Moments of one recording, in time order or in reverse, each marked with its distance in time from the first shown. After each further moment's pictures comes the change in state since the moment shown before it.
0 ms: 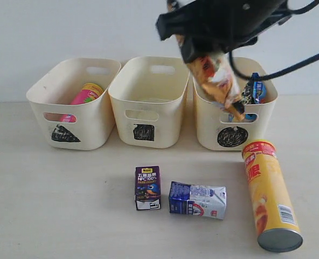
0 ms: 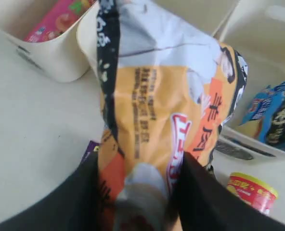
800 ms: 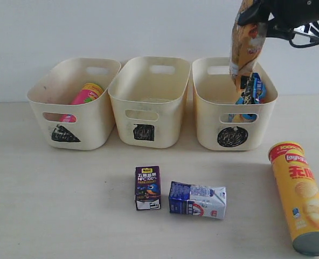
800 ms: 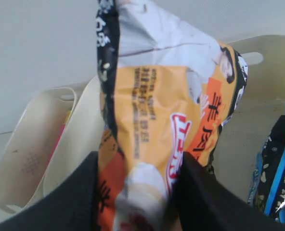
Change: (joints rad) left arm 0.000 0.000 0.000 0.000 0.000 0.000; right arm -0.576 0.233 0.000 1.041 -0.294 -0.635
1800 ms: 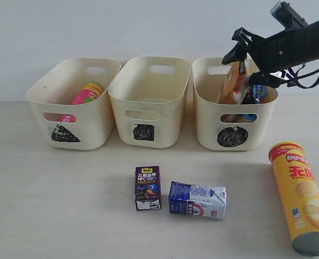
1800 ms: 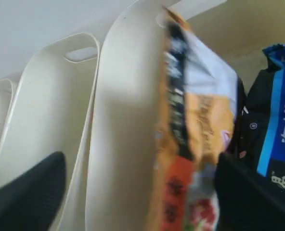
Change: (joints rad) left arm 0.000 0.000 0.000 0.000 0.000 0.000; right arm 0.000 0.223 0.000 0.129 -0.061 -0.059
